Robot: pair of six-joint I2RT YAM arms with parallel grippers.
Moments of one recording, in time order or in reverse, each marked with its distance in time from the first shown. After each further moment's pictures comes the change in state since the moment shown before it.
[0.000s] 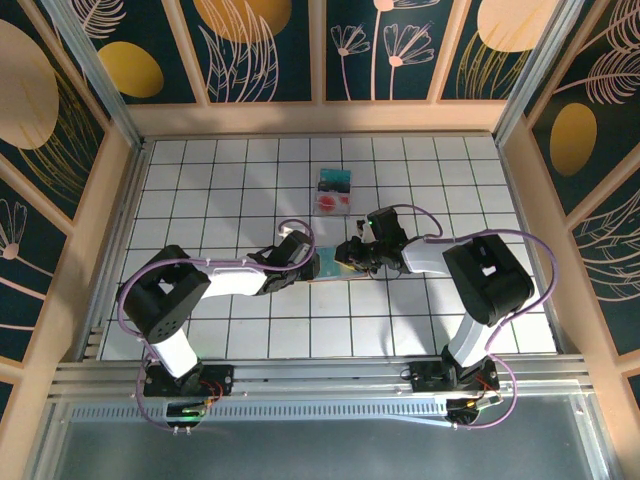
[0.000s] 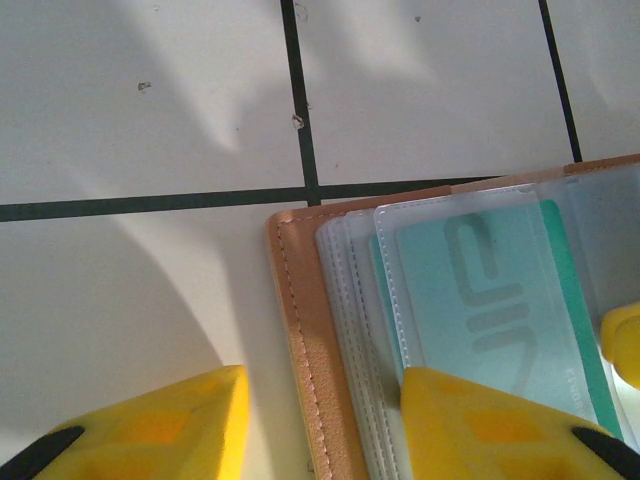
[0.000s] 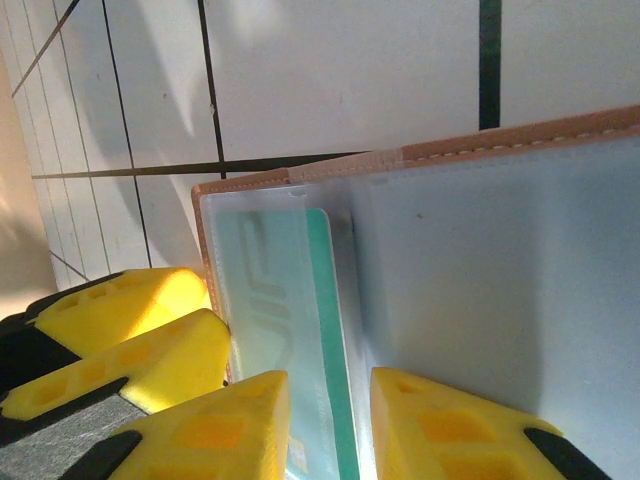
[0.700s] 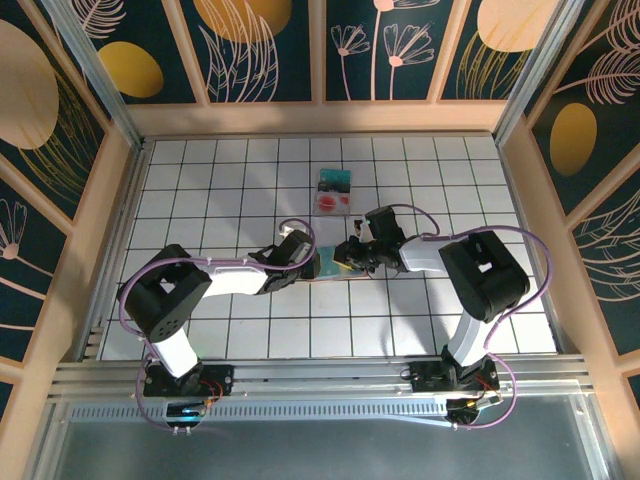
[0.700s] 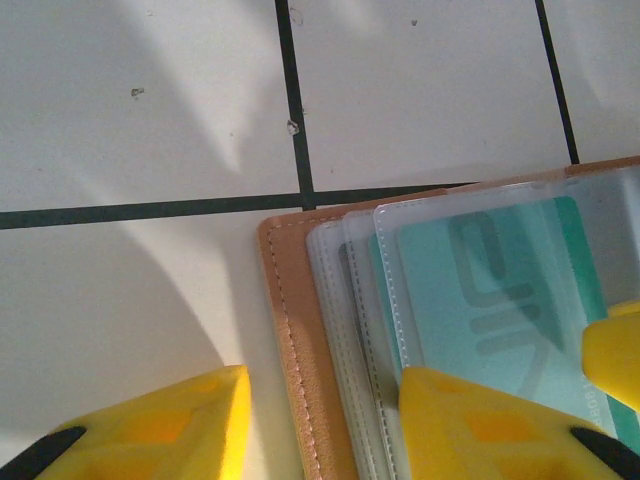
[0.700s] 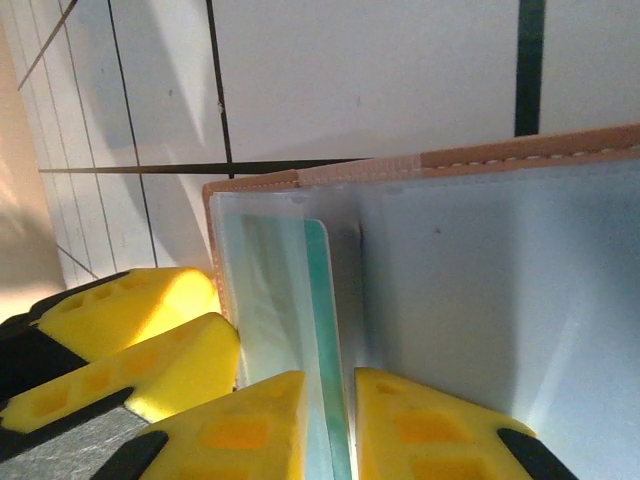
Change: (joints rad) left arm 0.000 0.008 0.008 0.000 0.003 0.000; right arm 0.003 0.029 0.018 0.021 -0.031 0.008
